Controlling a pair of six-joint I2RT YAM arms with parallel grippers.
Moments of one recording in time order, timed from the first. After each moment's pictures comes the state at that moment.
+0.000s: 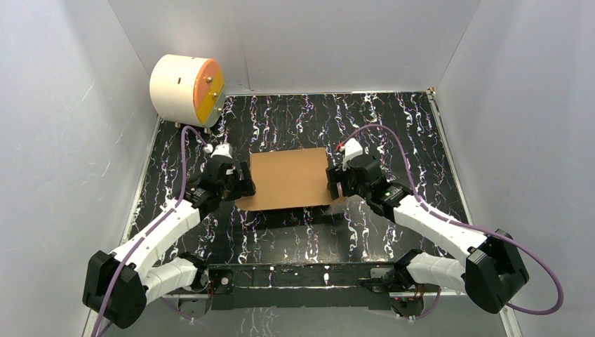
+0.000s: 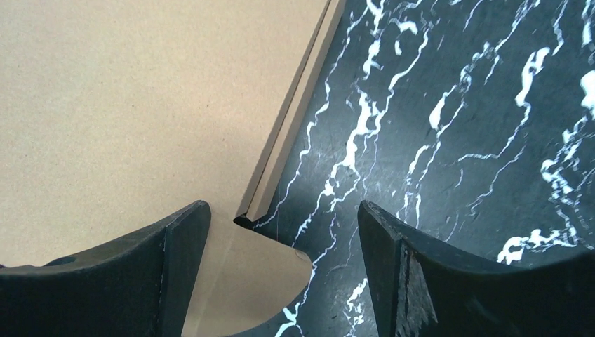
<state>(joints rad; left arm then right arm) -0.47 1.05 0.71 -0.44 -0.17 -0.54 0.68 1.12 0.70 -0.18 0.13 0.14</state>
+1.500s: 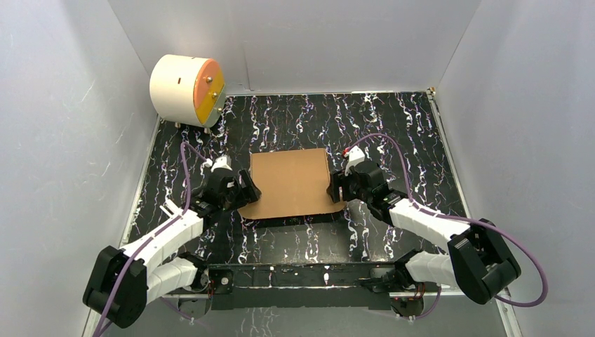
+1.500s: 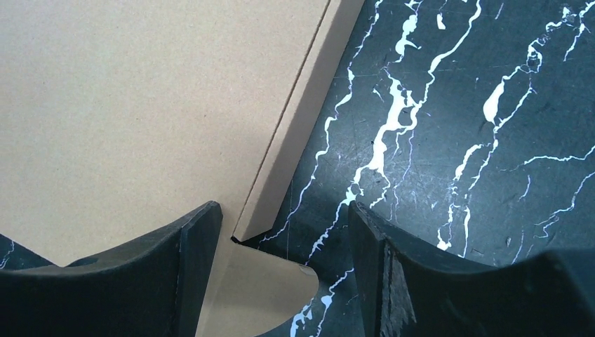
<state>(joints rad) -0.47 1.05 0.49 -0.18 -0.10 -0.72 0.60 1.20 0.51 0.11 -0.03 0.20</state>
